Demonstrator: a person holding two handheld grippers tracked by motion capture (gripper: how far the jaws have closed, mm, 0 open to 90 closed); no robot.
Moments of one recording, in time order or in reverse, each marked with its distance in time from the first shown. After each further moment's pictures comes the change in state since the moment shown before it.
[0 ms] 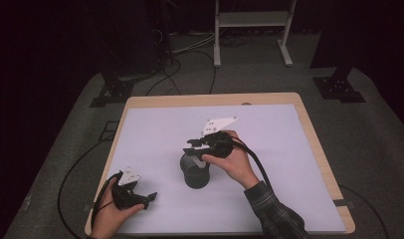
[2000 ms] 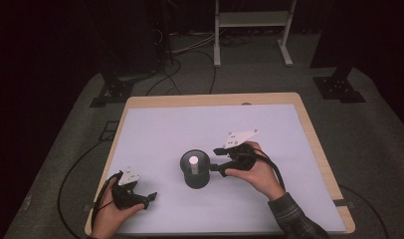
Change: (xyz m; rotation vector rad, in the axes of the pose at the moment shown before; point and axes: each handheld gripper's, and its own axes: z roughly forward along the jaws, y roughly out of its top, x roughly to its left) left arm 0.000 0.000 0.000 -0.002 -0.001 -0.003; right arm -0.008 -0.055 -0.040 0.110 -0.066 0.012
